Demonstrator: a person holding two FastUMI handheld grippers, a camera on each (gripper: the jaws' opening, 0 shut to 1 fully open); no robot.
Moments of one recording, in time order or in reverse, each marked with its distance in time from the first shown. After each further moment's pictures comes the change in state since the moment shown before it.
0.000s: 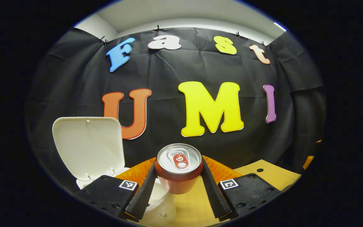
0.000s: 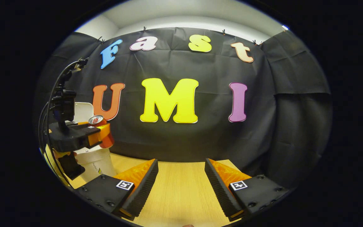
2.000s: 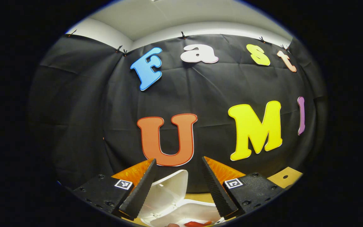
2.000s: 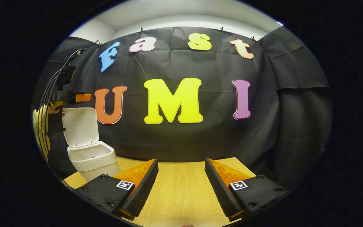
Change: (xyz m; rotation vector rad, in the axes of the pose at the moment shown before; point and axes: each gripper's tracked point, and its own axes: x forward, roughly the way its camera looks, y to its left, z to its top) left arm 0.042 0.160 0.112 0.058 -0.062 0.220; right arm 0.001 0.014 0.008 0.046 0.010 0.021
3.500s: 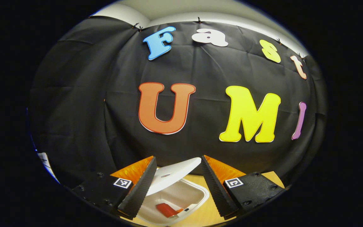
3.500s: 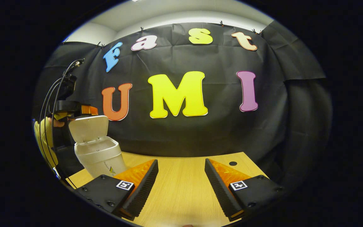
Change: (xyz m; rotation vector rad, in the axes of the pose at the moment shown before) left arm -0.059 -0.073 -0.097 -0.236 0.260 0.011; right arm -0.004 -0.013 -0.025 0.032 0.050 0.128
